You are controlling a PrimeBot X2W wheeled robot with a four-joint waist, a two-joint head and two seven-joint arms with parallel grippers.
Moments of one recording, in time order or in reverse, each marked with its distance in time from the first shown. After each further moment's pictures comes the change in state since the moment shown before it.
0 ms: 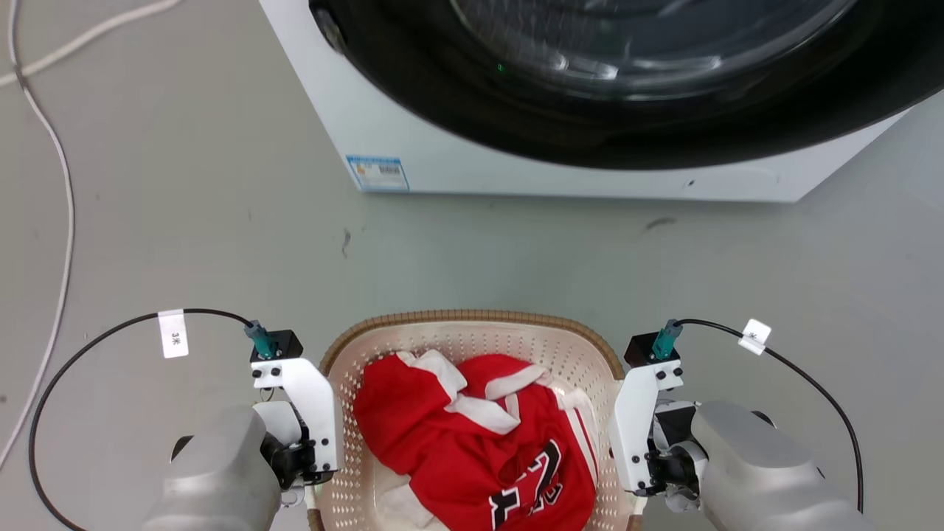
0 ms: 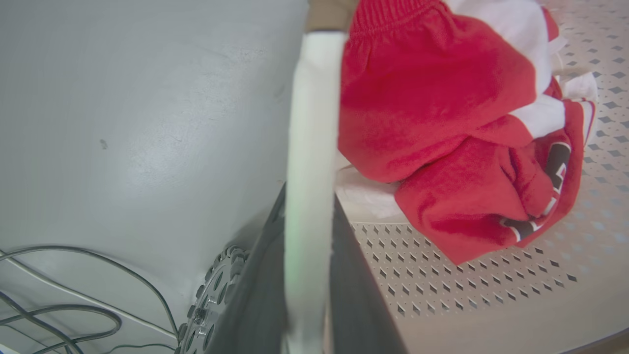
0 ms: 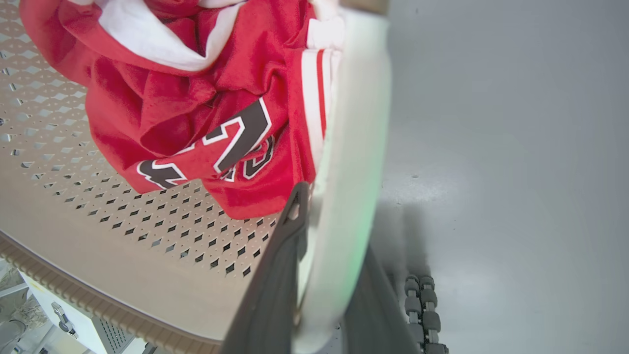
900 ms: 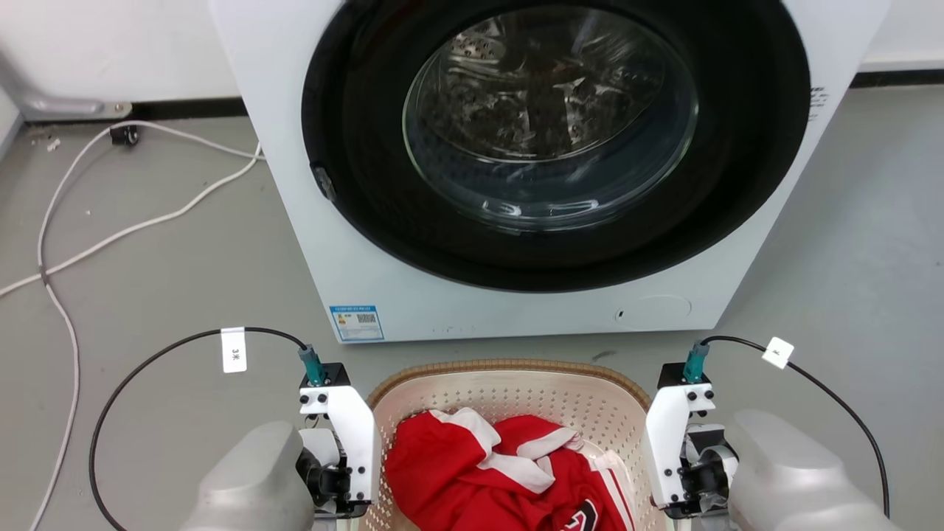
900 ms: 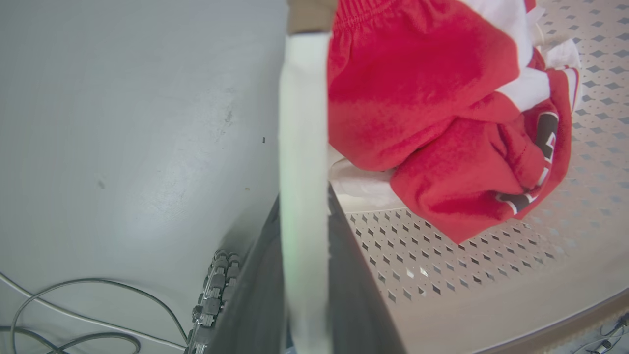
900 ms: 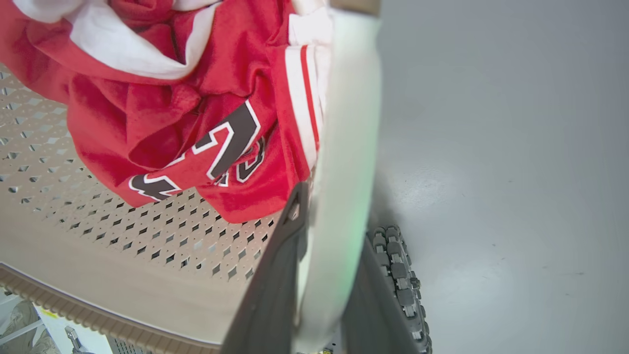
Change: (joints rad) left arm 0.024 -0.040 -0.132 -0.028 -0.106 0.003 0.201; right arm -0.008 -0.027 0.030 0.086 0.110 0.000 0.217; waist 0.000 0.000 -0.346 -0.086
